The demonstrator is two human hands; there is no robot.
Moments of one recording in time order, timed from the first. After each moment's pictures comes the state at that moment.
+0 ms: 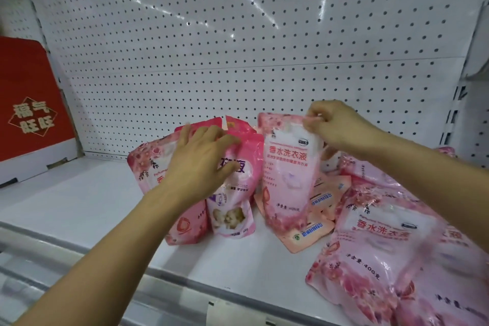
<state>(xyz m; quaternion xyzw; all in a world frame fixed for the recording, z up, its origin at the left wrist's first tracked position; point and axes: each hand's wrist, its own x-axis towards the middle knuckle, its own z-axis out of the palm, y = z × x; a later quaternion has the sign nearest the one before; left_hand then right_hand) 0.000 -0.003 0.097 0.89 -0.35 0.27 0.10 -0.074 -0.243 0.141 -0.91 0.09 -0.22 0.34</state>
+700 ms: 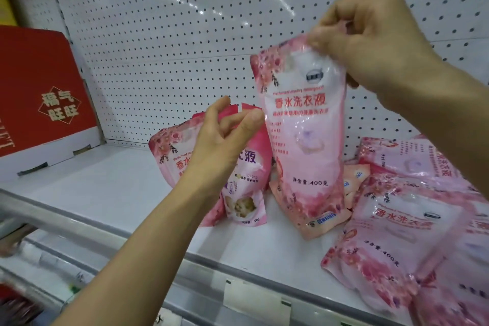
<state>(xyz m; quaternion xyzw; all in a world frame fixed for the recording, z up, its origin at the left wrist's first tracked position) -0.046 -0.006 0.096 0.67 -0.26 0.05 0.69 -0.121 -0.186 0.203 -0.83 -0.10 -0.42 0.35</state>
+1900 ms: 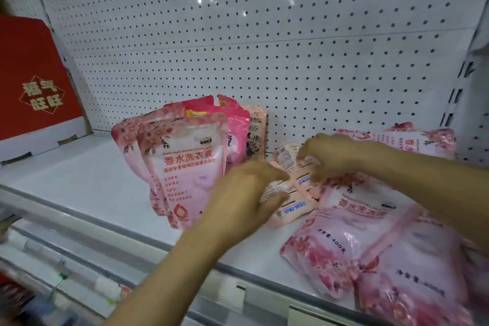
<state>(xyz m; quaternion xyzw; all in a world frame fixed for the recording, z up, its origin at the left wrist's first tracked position) -0.075 -0.067 0.030 0.83 -0.46 0.23 0.22 -0.053 -0.304 0.069 -1.00 -0.02 0.03 -0.09</state>
